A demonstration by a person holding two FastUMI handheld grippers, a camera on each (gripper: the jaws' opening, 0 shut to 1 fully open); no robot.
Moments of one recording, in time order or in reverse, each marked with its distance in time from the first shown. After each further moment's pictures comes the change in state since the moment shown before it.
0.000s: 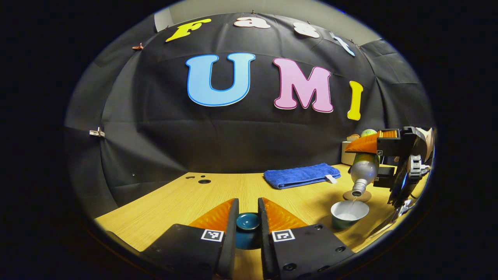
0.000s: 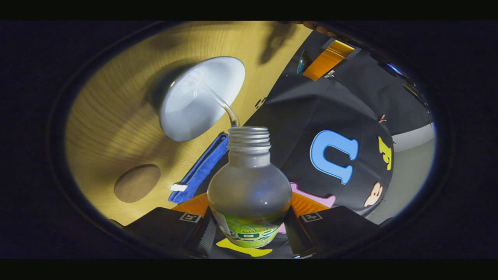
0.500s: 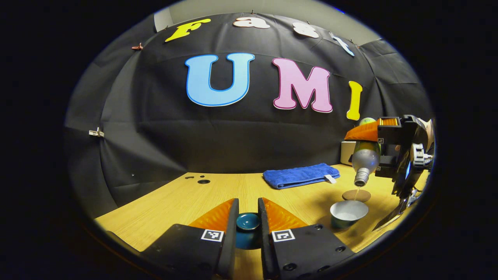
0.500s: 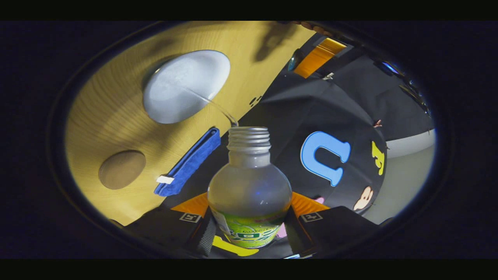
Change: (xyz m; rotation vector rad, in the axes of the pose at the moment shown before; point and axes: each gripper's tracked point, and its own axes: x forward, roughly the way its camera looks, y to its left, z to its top) left arm 0.000 -0.002 0.000 0.000 -0.001 -0.009; right arm -0.004 -0.031 -0.011 -0.060 0.002 -0.045
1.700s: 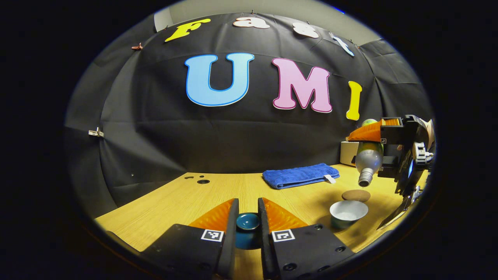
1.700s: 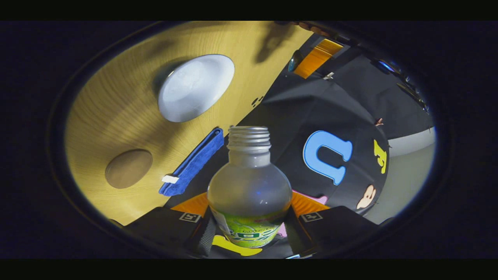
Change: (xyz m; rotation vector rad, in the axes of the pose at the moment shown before) left arm -0.001 0.000 0.000 0.000 -0.001 0.001; right arm -0.005 0.014 0.003 0.011 -0.008 0.035
